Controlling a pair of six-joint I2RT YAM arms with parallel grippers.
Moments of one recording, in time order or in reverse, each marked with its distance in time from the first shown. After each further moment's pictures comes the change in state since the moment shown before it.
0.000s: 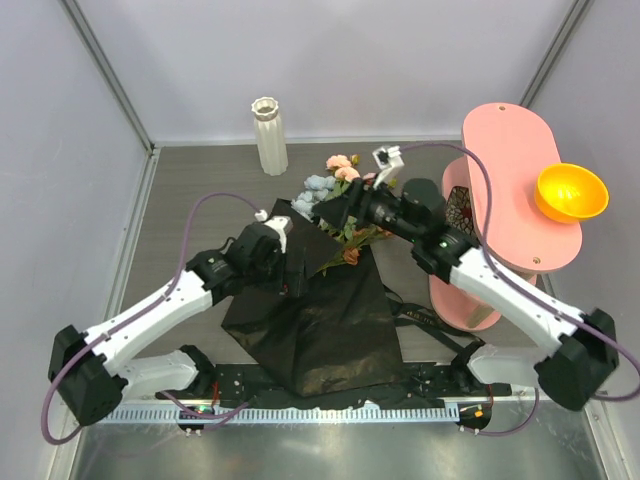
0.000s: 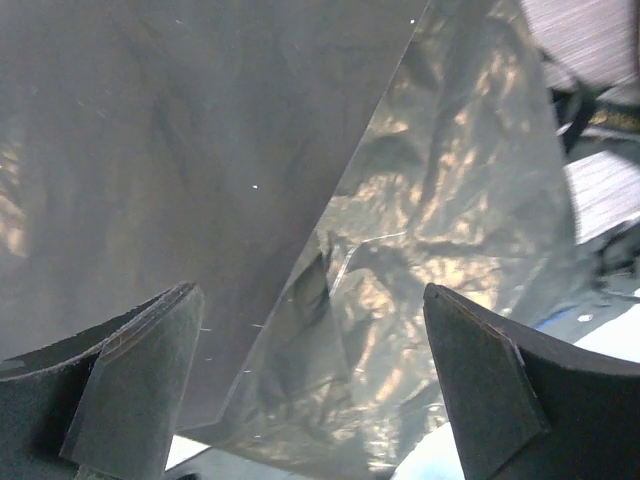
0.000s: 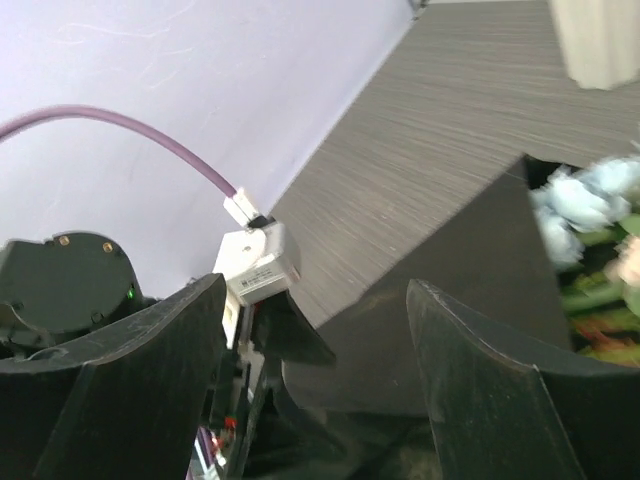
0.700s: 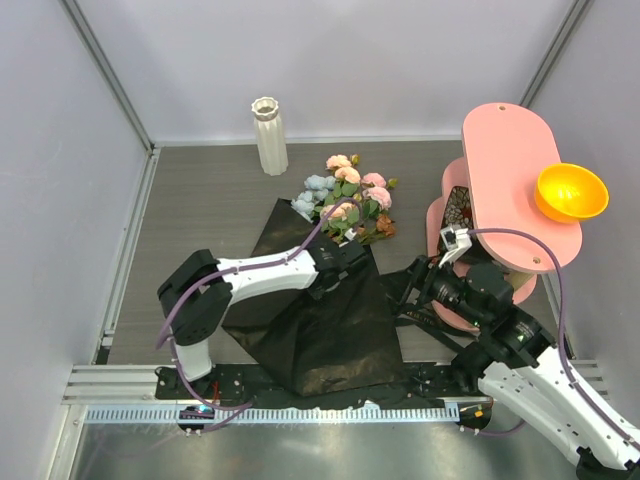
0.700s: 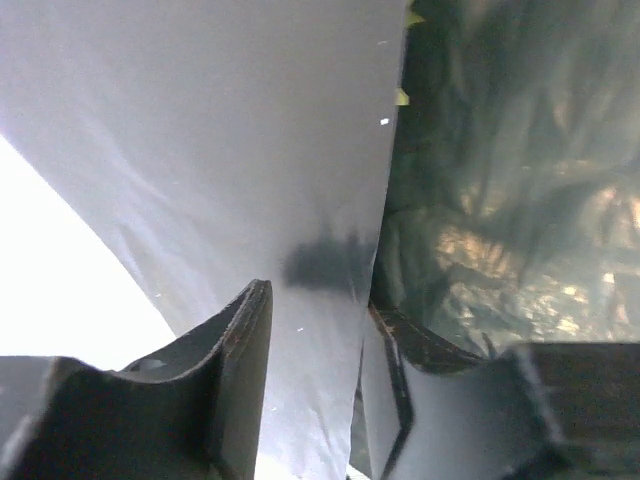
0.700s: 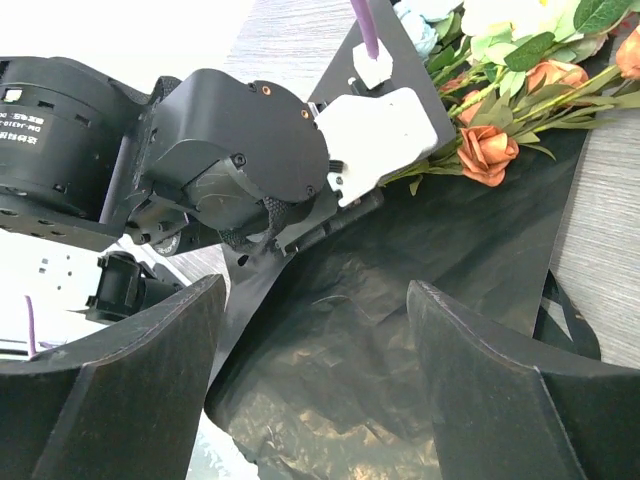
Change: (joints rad) left arm -0.302 0.714 0.411 -0.188 -0.526 0.401; right arm -0.024 -0.814 -0.468 -0.520 0.173 0.010
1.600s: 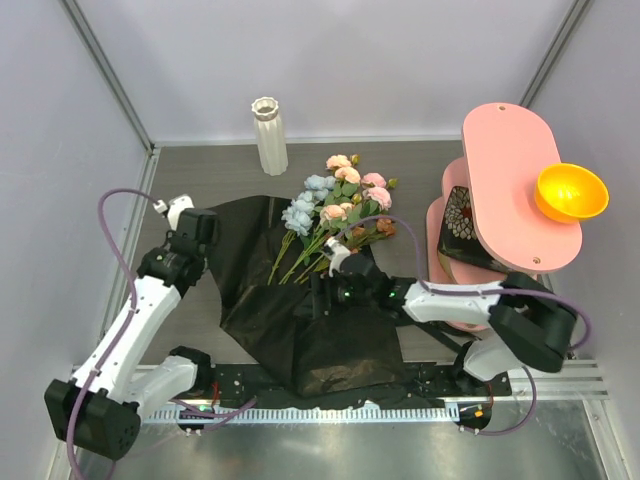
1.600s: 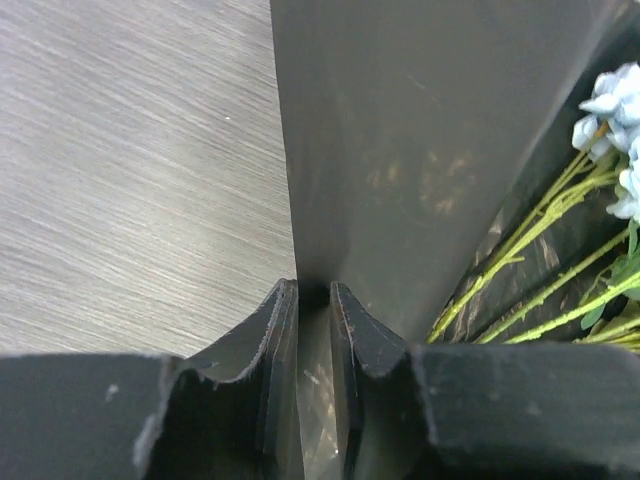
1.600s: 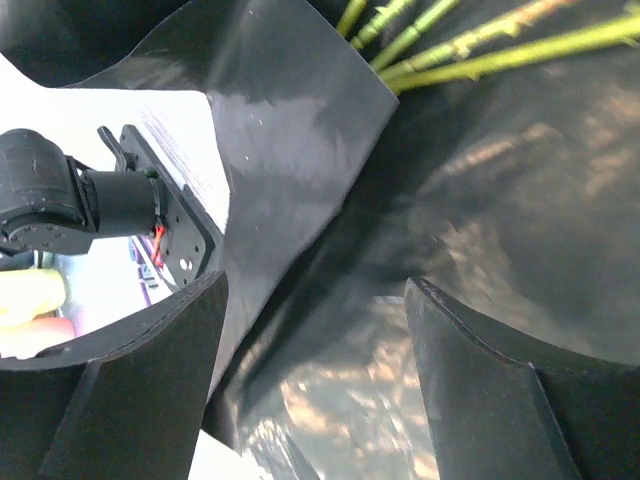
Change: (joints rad) left arm 0.711 -0.809 -0.377 0.039 0.035 -0.452; right arm 0.322 0.938 0.044 0.567 -0.101 0.141
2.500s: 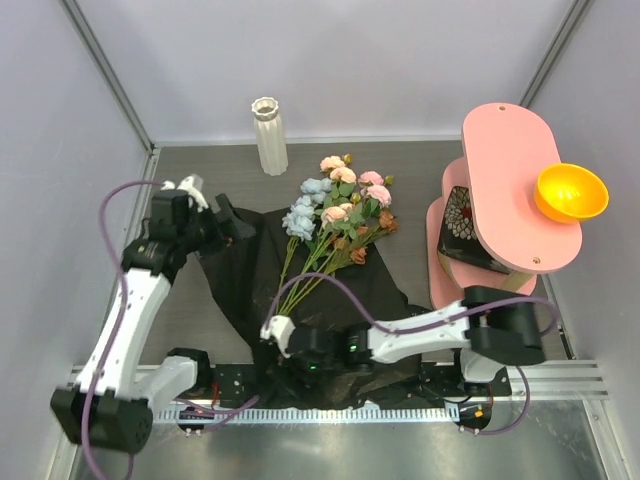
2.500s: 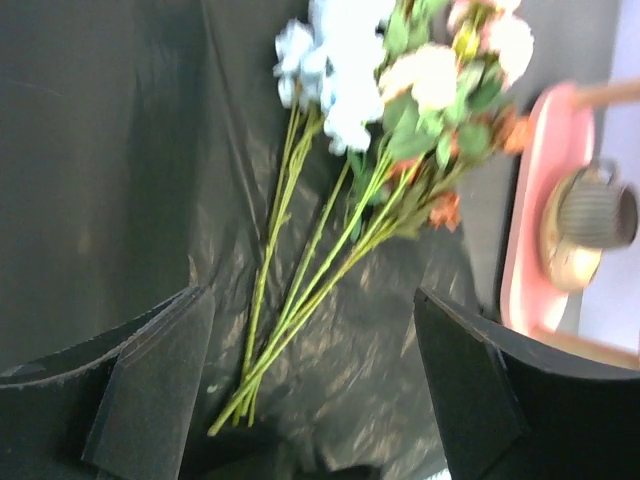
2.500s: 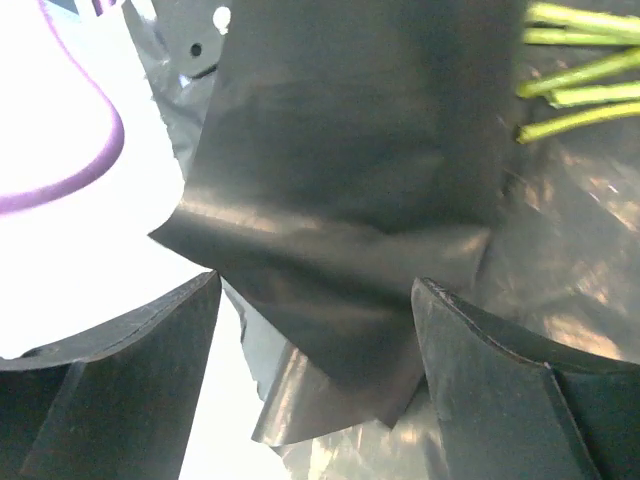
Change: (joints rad) left arm 0.196 -0.066 0.105 0.086 0.661 0.021; right arm 0.526 0.307 0.308 -0.204 0.219 -0.379
